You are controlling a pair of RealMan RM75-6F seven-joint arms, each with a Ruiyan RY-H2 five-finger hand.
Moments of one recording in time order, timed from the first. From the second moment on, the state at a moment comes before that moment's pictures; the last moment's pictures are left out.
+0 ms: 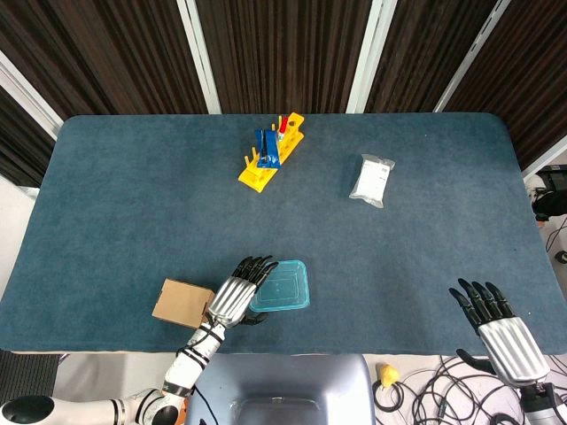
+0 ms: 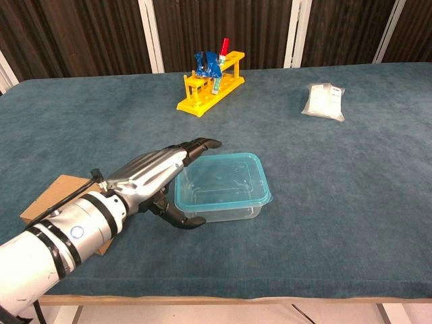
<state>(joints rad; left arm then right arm) -0.62 -1.90 -0.13 -1.36 1.33 1.05 0.25 0.05 -1.03 -0.12 -1.67 -1.74 1.50 -0.10</state>
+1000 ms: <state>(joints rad) -0.62 -1.97 -0.13 -1.31 1.29 1.05 0.28 0.18 -1.13 -0.07 -1.69 -1.77 1.31 -0.18</state>
